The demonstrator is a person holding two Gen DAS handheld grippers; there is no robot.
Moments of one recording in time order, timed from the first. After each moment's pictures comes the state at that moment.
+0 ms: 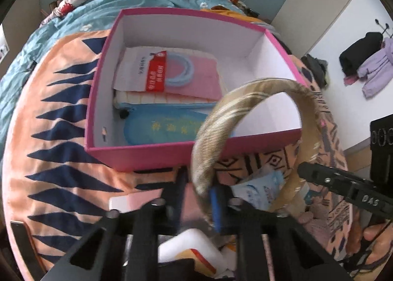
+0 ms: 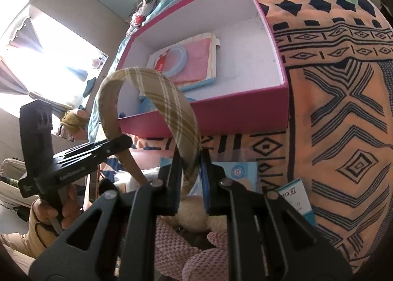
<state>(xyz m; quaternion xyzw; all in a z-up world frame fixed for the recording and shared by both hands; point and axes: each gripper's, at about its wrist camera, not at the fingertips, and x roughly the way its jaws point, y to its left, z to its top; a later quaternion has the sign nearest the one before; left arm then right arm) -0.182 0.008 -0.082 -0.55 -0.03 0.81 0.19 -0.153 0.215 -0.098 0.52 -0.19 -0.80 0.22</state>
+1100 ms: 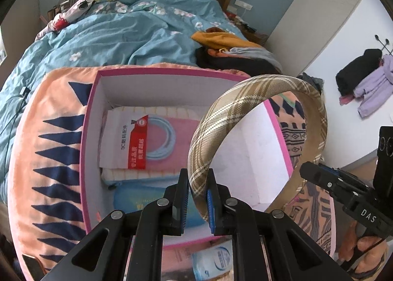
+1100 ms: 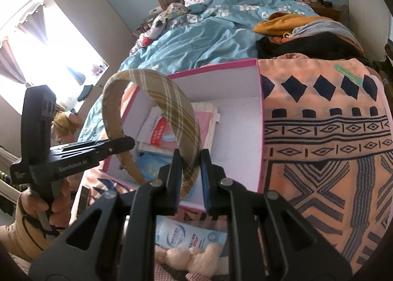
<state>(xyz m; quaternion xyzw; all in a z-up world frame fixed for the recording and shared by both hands) -0.268 0.038 -0.033 -0.53 -0.06 0.82 0.19 -0.231 0.225 -0.020 0.46 -0.13 -0.85 0.22</state>
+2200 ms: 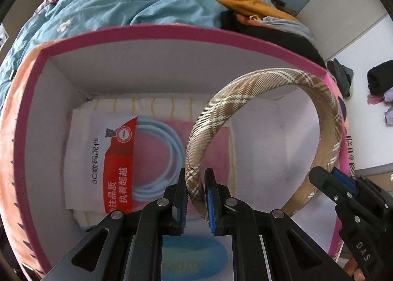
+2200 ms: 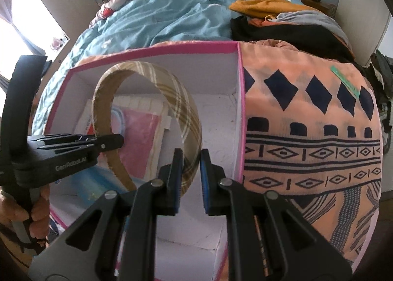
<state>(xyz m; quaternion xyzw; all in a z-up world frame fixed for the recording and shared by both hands) -0.354 0.073 -0.121 -0.63 -0.05 0.76 0.13 -0.325 0.204 -0.084 0.54 -0.02 -0.83 0.13</state>
